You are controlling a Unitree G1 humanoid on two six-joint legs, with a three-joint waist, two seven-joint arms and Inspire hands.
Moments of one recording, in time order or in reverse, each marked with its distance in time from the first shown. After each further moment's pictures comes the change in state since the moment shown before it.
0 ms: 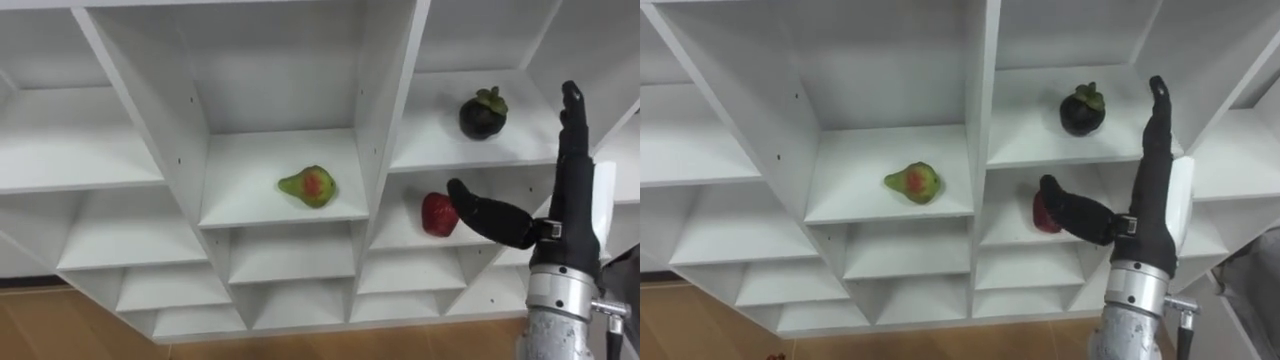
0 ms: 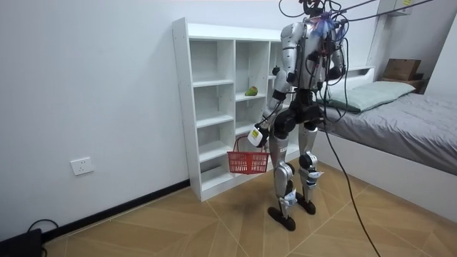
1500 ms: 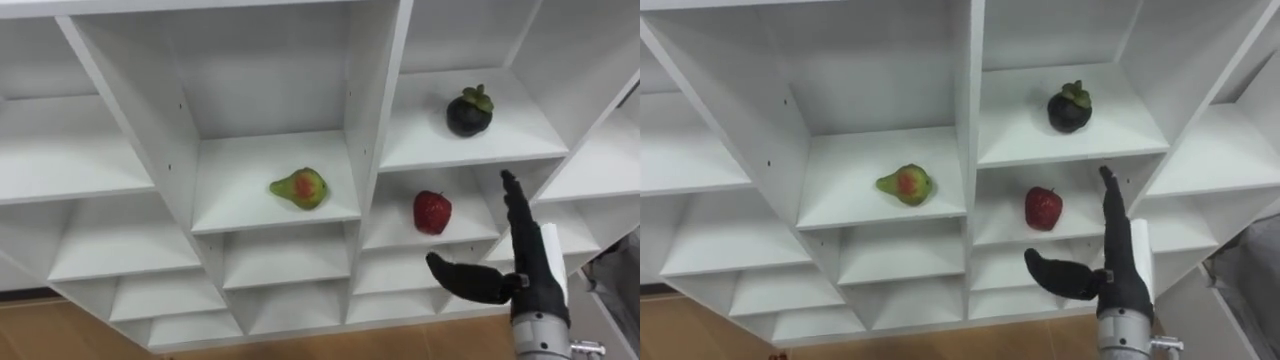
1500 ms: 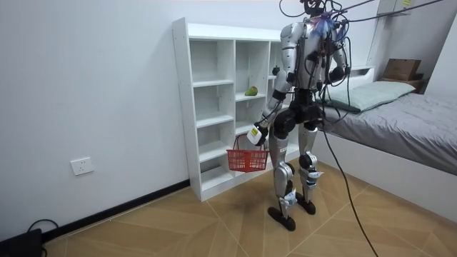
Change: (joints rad) left arm 0.030 -0.019 0.010 -0.032 0.000 -0.013 0.033; right arm 0.109 0.044 -0.036 0.107 0.042 0.021 0.216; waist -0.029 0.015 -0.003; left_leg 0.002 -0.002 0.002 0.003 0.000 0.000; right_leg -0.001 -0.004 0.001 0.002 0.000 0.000
